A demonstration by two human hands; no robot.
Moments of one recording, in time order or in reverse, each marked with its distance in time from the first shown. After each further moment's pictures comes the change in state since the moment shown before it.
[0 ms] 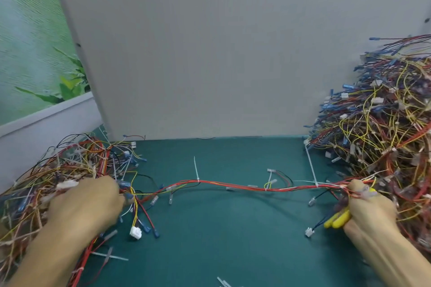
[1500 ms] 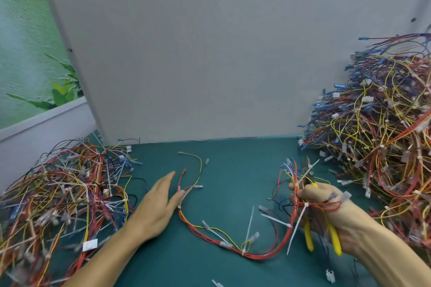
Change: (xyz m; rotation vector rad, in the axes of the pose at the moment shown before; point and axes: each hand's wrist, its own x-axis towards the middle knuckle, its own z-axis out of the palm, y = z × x) left_hand 0.025 0.082 0.073 -0.660 0.074 0.470; right_hand -0.058 -0.026 0.022 -0.096 -0.595 0.218
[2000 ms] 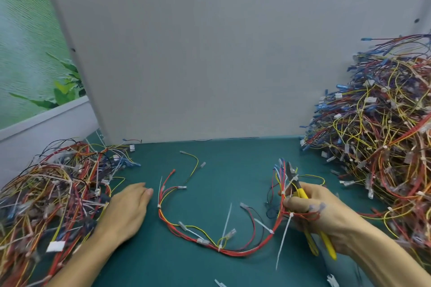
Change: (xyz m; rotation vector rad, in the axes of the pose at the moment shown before) left_hand -0.013 -0.034 -0.031 0.245 0.144 -0.154; right_hand 0.003 0.005 0.006 -0.416 -0.117 -0.087
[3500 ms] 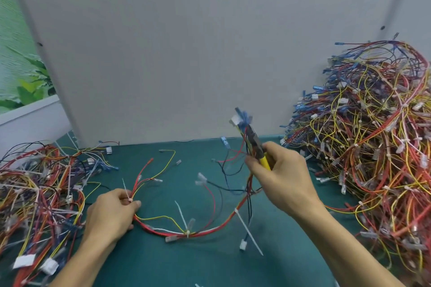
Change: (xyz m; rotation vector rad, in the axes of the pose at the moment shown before) left_hand -0.001 0.033 0.009 -0.542 0.110 -0.440; right_hand 0.011 -0.043 0.024 -0.510 0.455 -0.613
